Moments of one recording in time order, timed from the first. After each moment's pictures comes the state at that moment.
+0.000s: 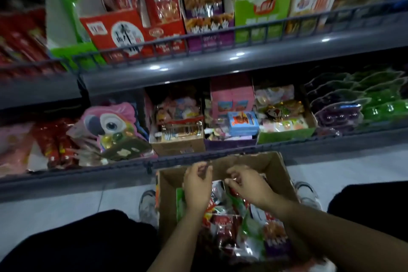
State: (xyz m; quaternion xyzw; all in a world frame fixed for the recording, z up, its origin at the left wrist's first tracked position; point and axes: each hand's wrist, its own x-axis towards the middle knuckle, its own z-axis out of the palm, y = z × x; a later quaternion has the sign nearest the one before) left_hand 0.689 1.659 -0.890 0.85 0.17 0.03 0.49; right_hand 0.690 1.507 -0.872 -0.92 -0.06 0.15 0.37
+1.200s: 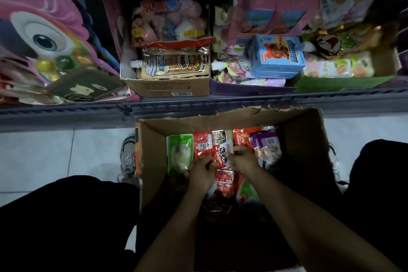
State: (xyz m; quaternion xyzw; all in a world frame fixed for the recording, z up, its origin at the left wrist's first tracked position) left_hand 0.667 1.678 -1.067 0.84 0.20 -0.29 0.41; right_hand 0.708 1.546 -1.063 -0.71 0.34 0.33 0.52
